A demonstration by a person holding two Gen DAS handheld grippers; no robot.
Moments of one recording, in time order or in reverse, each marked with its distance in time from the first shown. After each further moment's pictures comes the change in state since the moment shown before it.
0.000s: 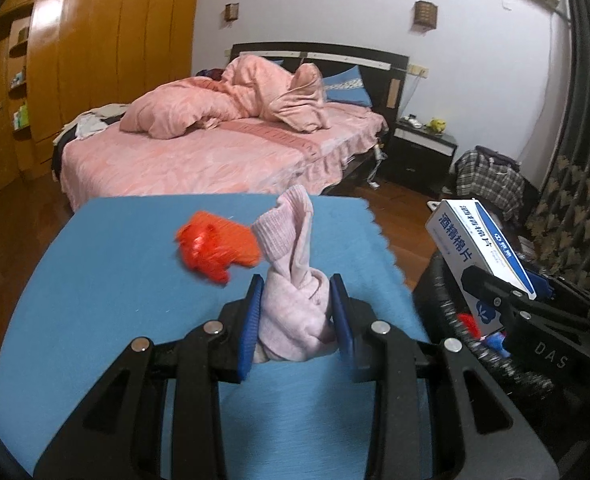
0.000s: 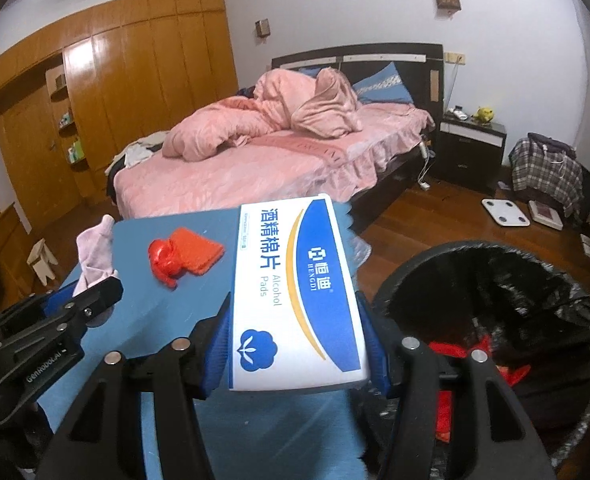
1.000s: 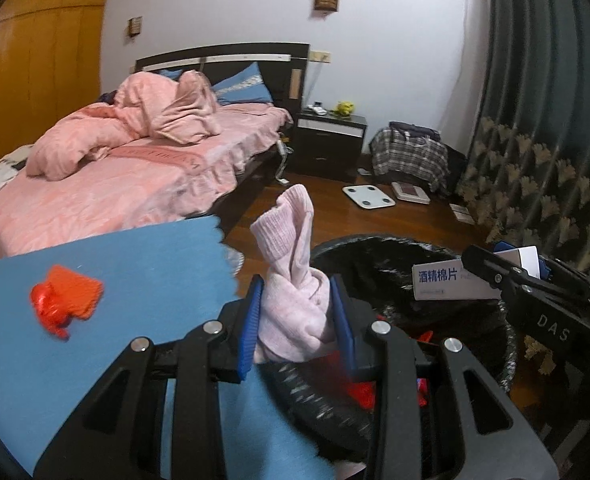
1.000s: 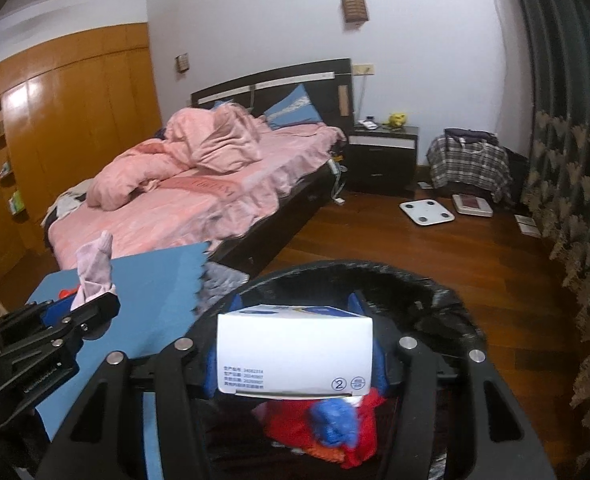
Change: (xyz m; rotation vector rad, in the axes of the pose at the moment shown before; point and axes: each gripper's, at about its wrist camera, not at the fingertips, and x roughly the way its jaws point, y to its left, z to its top) left arm 0.046 -0.170 0.010 0.193 0.011 -0.255; right arm -0.055 -0.168 0.004 0.147 -0.096 -0.228
